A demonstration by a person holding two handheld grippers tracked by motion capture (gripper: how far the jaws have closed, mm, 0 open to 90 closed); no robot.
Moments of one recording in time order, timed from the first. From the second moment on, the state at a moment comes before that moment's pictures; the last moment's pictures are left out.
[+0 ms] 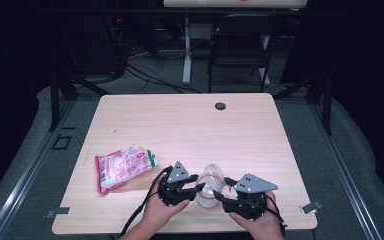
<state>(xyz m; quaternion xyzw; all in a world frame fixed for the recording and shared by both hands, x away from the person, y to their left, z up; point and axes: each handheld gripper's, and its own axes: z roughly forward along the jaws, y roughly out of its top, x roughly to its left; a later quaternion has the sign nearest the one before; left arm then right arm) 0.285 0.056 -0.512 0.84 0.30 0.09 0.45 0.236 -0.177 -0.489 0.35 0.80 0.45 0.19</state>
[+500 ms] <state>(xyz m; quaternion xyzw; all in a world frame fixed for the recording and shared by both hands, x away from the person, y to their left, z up) 0.284 0.056 -0.513 0.84 0.29 0.10 0.45 0.236 -0.195 -0.482 0.36 0.79 0.47 0.18</state>
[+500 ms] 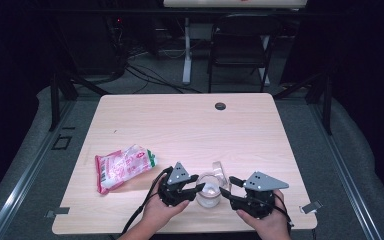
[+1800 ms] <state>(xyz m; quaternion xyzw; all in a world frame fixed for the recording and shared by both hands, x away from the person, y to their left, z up) 0.291 0.070 -0.506 0.82 0.31 0.10 0.48 0.253 -0.215 -0.509 0.36 0.81 0.43 0.17</state>
